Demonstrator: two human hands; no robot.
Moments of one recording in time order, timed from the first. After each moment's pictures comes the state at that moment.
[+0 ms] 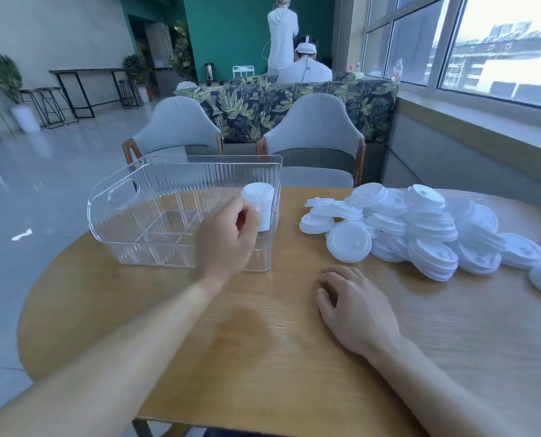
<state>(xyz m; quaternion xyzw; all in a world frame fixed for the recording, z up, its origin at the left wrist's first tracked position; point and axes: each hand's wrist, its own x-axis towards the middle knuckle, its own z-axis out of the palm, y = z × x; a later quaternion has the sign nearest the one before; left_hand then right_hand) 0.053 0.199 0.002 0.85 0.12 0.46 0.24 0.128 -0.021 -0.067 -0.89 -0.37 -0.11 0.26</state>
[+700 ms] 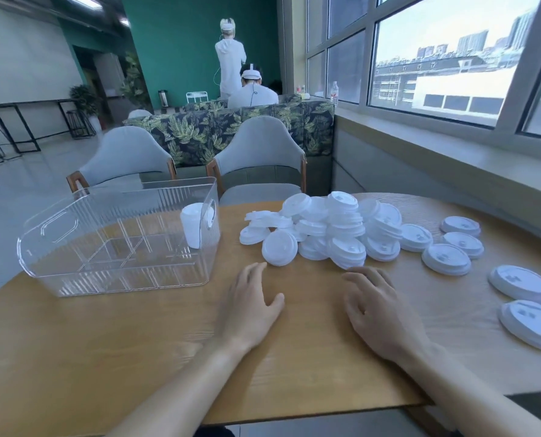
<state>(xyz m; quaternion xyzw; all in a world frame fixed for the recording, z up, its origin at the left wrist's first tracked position) 0.074 0.063 -0.063 0.94 0.14 0.21 0.23 0.163 -0.173 -0.071 -0.89 -0.31 -0.18 0.26</state>
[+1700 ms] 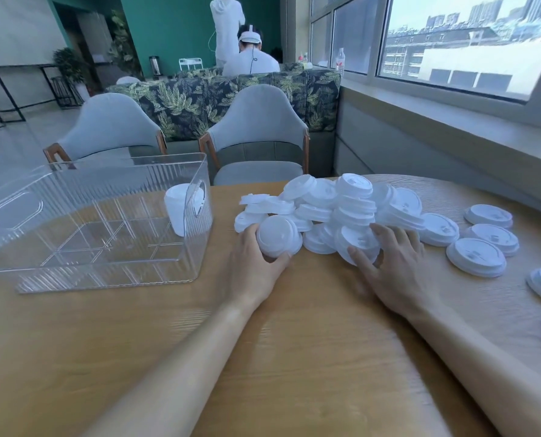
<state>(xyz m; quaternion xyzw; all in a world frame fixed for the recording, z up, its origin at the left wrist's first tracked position) 0.160 0.092 -0.074 0.86 0.19 0.28 0.37 0.245 -0.146 -0.065 -0.92 -0.20 -0.19 0.29</state>
